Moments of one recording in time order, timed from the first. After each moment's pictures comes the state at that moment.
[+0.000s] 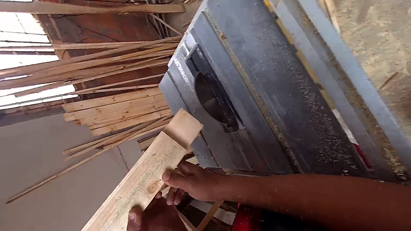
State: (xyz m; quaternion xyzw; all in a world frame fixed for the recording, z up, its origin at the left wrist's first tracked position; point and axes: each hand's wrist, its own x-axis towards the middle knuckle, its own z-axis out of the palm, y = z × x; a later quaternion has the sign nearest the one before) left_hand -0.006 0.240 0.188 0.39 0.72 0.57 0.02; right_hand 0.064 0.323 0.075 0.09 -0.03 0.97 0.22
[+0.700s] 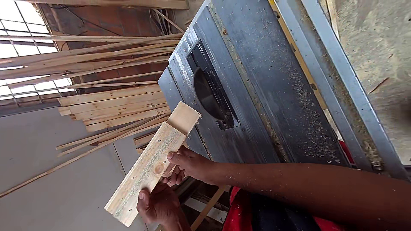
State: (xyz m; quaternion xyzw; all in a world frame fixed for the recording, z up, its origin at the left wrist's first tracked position) left_hand -0.015 0.227 0.158 0.36 0.69 0.62 0.10; right_hand 0.060 0.324 0.052 0.03 -0.09 0.98 0.15
